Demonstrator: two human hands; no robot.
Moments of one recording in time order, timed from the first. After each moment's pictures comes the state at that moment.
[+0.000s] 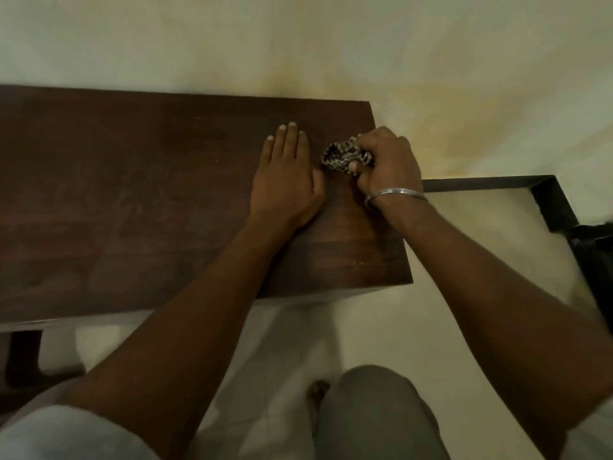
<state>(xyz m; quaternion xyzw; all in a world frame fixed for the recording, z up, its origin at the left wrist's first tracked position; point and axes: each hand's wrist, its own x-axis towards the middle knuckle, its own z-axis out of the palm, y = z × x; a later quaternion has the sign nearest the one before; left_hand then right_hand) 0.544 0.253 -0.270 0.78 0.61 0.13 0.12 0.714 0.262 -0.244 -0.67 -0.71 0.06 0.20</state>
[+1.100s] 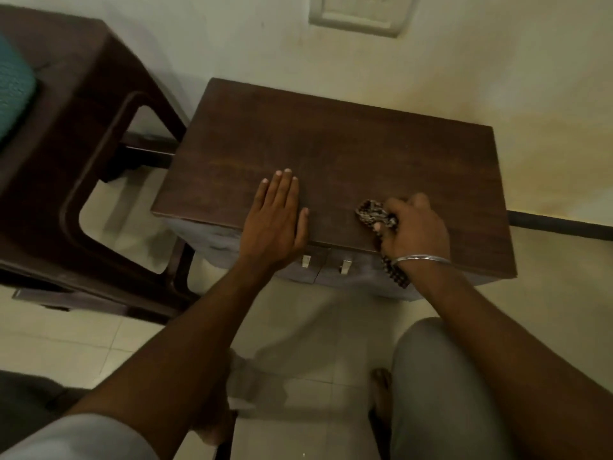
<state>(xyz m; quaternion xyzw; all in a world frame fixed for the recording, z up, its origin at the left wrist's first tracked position) 0.330 0.096 -0.285 0.72 0.68 0.15 0.02 0.559 0.123 -0.230 -0.65 -0.75 0.09 0.10</state>
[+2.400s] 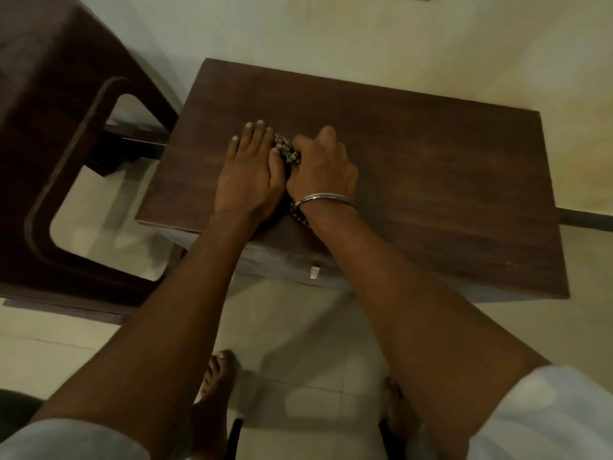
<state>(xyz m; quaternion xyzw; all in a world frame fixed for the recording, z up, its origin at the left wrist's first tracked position) 0.282 0.172 -0.271 0.65 0.73 0.19 0.11 0.399 0.195 -0.243 -0.61 -0.76 0.12 0.17</state>
